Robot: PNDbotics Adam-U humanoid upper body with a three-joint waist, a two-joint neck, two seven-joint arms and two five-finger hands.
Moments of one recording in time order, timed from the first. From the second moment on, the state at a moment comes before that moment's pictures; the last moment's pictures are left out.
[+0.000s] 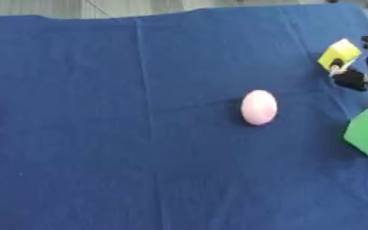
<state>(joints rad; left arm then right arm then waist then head) -0.19 0.32 0.04 -1.98 0.19 0.04 0.44 -0.08 -1.14 -0.28 -1.52 0.04 0.48 -0.35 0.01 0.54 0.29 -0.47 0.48</state>
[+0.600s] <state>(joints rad) -0.19 0.32 0.04 -1.98 0.19 0.04 0.44 -0.09 -1.14 -0.28 -1.53 0.01 0.47 -0.34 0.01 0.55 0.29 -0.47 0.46</state>
